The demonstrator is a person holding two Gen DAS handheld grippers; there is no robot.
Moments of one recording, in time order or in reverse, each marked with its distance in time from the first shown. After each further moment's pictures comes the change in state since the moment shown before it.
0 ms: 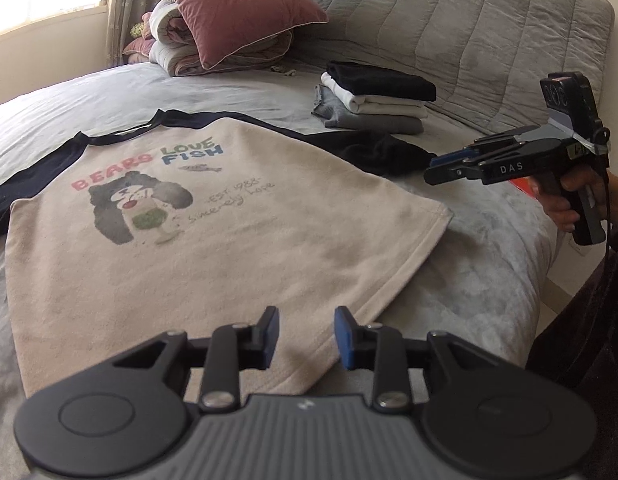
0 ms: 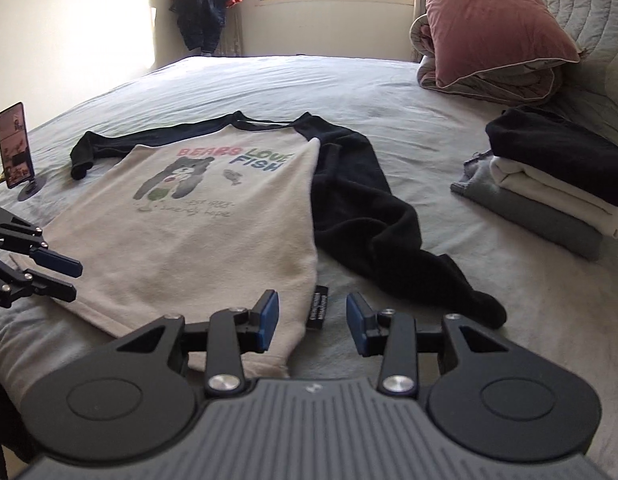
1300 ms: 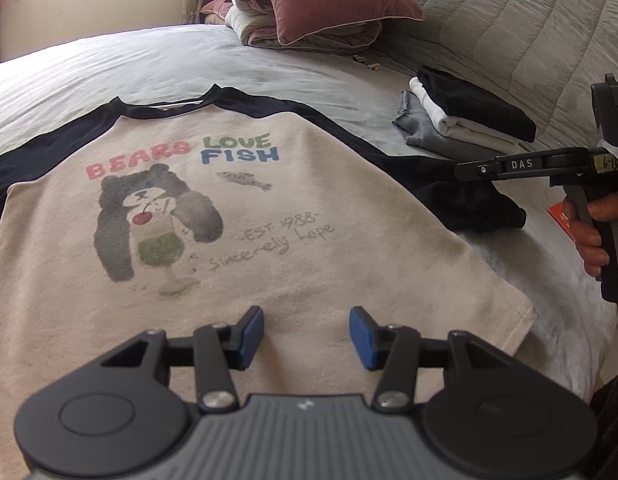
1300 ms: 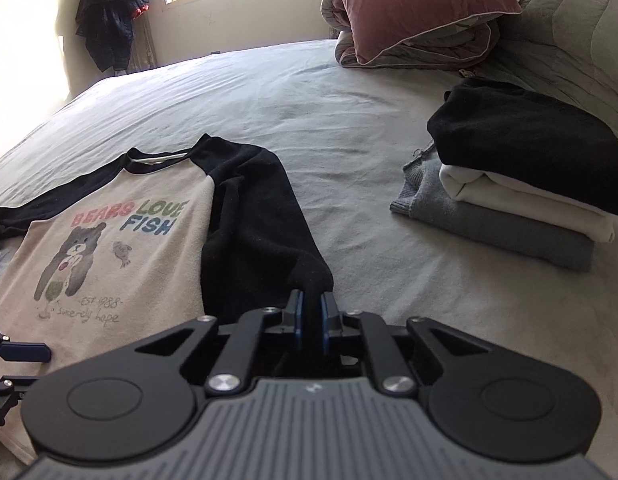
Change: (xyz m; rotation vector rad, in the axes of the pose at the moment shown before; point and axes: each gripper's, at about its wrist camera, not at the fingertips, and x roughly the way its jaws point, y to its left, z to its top) left arm 0.064 0.019 0.051 -0.221 0.058 0.145; right arm 0.066 -0.052 0.064 0.196 0.045 -0.129
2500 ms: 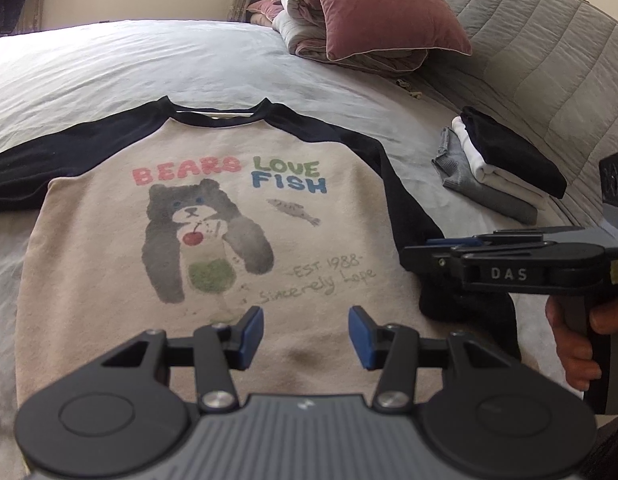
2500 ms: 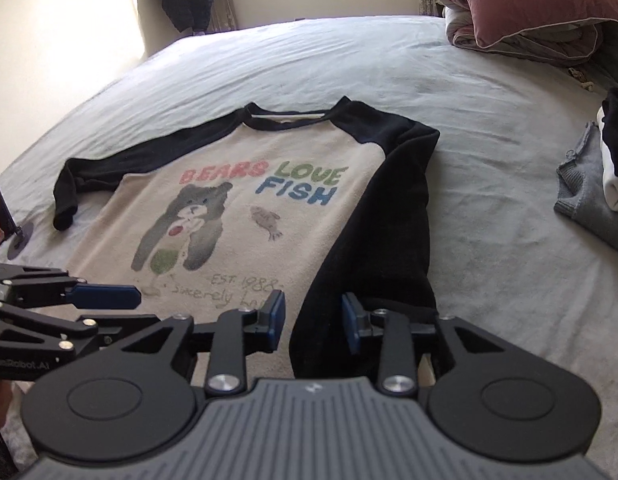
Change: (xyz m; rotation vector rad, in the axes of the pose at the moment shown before) left arm -0.011 0.028 0.021 -0.142 -0.024 0.035; right arm 0.021 0.096 0.000 -0.083 0.085 0.216
